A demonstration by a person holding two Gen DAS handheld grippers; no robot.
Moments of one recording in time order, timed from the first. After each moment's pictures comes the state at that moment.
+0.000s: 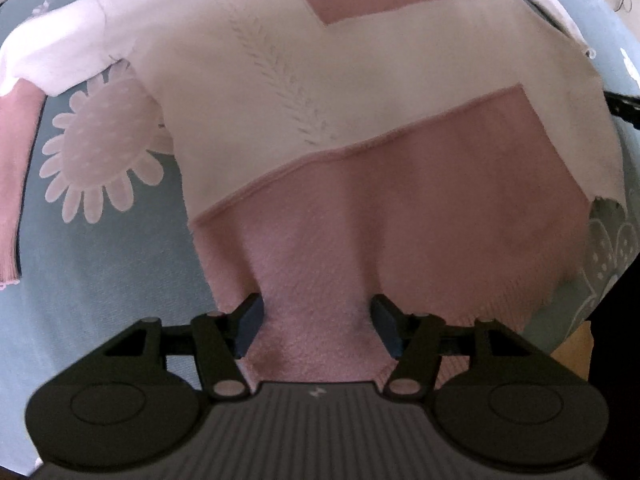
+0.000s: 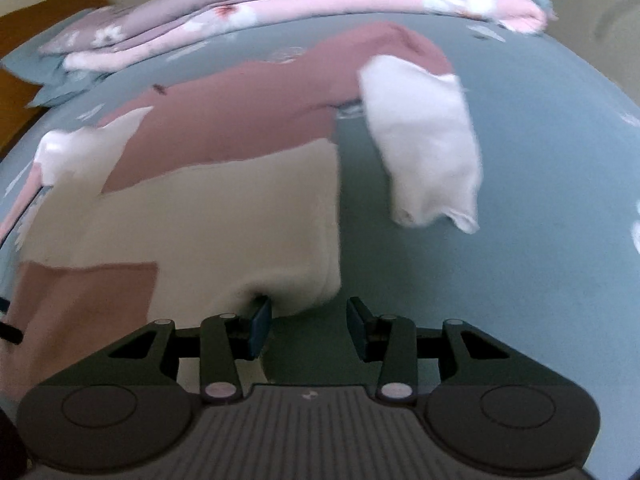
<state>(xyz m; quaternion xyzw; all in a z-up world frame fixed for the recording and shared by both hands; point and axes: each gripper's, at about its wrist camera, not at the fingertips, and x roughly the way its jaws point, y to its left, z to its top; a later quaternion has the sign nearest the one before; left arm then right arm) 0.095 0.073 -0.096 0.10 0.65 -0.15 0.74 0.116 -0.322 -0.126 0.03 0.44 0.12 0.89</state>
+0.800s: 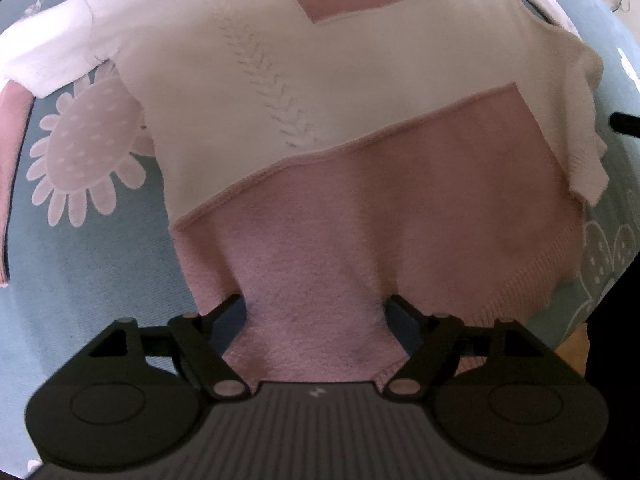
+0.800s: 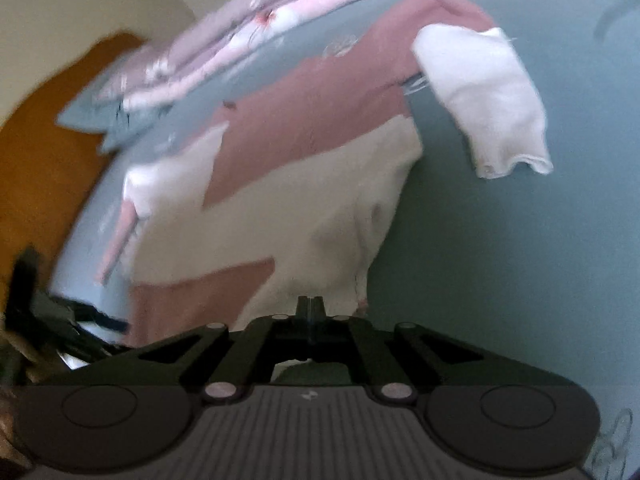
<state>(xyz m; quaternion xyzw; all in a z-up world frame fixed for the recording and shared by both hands) 0.090 0.074 -0.097 0.09 0.65 -0.15 0.74 0.089 -0.334 -0.107 0.19 0.45 0.20 0.85</state>
